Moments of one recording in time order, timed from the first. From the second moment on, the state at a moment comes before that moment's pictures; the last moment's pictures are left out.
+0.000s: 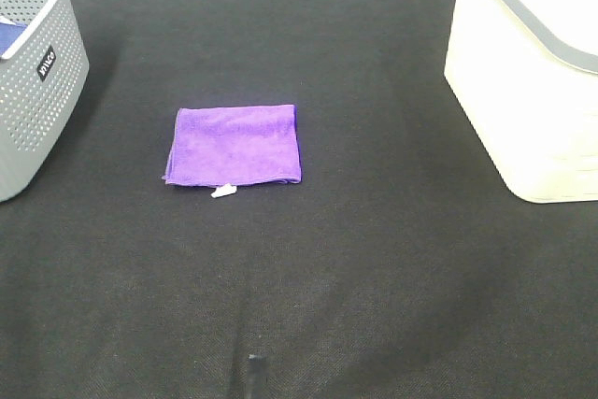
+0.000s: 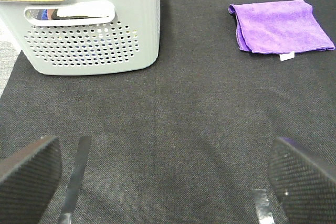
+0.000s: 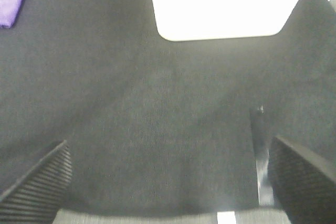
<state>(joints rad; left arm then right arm) -0.02 0.01 -0.50 -0.01 1.05 0.01 -0.02 0.06 -0.47 -0.01 1.11 -0.04</state>
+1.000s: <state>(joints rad) -0.02 0.01 -0.50 -0.01 1.05 0.00 0.22 1.86 -1.60 0.50 1.07 -0.11</state>
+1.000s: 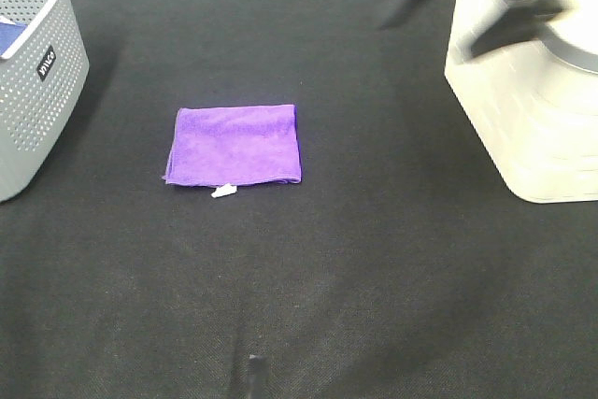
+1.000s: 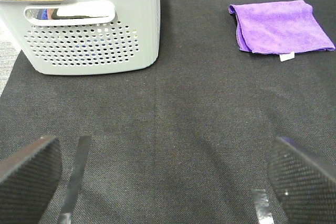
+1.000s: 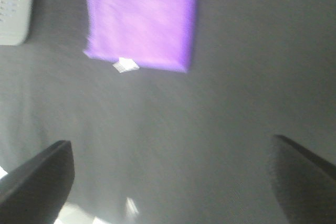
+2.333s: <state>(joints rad) -0.02 0.01 -0.50 -0.06 1.05 0.00 0.42 2.64 -2.15 0.74 0.85 -0.13</state>
